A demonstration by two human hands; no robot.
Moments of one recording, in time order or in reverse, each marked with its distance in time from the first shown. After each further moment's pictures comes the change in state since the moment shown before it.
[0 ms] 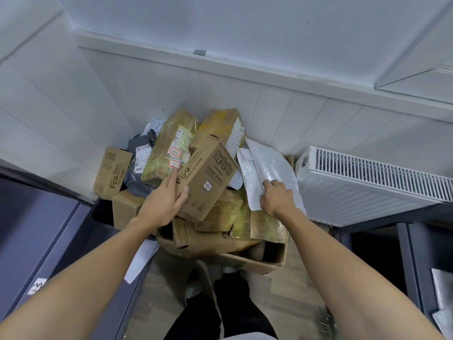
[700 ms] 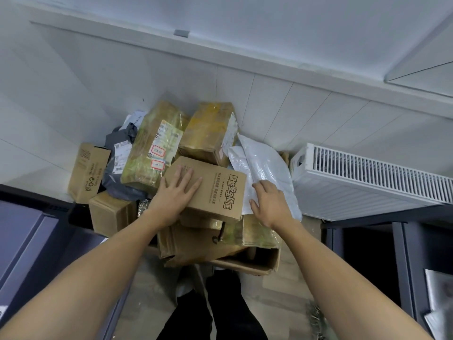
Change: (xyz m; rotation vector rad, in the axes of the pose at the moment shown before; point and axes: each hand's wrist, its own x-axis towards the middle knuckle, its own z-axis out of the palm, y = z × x) left_hand 0.076 0.007 0.051 0.757 -0.278 0.313; right_hand 0.024 0.022 0.024 0.080 0.142 -0.231
